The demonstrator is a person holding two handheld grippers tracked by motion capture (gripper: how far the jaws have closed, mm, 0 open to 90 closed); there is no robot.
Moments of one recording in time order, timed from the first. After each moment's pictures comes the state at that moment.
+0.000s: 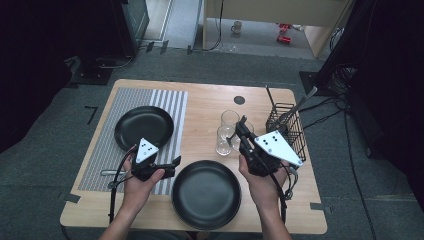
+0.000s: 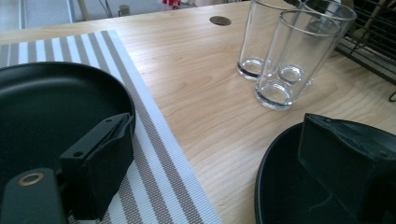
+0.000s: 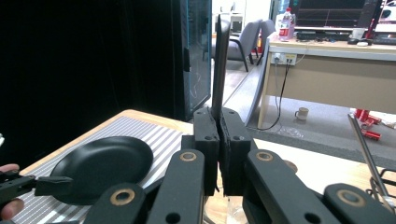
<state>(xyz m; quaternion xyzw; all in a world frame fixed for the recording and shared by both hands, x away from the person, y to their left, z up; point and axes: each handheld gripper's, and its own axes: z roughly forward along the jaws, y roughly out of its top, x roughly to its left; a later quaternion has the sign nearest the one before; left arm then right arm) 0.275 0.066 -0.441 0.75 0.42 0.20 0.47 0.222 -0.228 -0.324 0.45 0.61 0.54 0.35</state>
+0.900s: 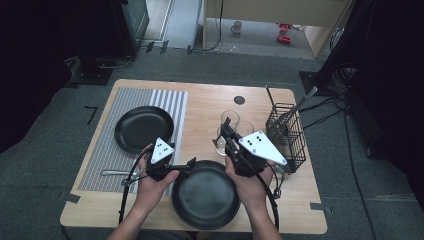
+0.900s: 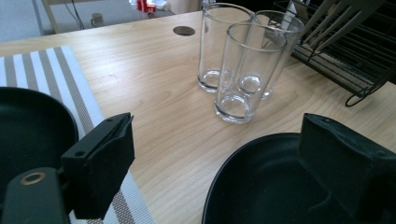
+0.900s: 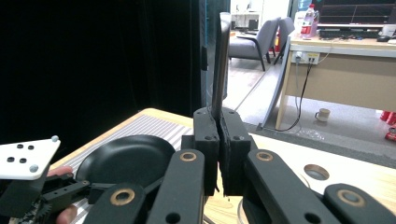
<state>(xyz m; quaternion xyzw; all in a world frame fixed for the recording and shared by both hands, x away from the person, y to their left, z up) 0.271 0.030 -0.434 0.76 0.38 0.18 0.49 0.224 -0.201 -0.328 0.43 0.63 0.56 0.33</state>
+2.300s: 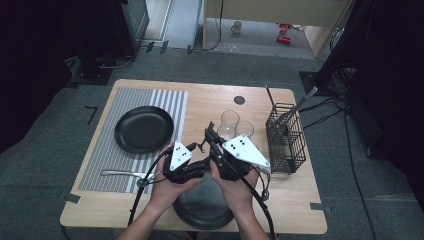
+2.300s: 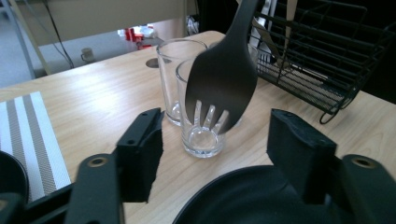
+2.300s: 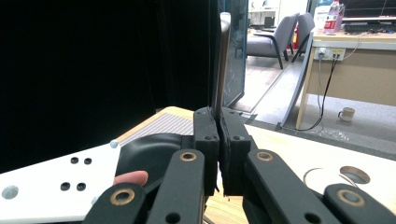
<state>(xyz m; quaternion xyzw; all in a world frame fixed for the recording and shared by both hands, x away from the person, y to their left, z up) 0.261 -0.012 -0.427 0.76 0.33 0.21 0.52 0.221 -0.171 -0.335 0.42 0.63 0.57 0.30</state>
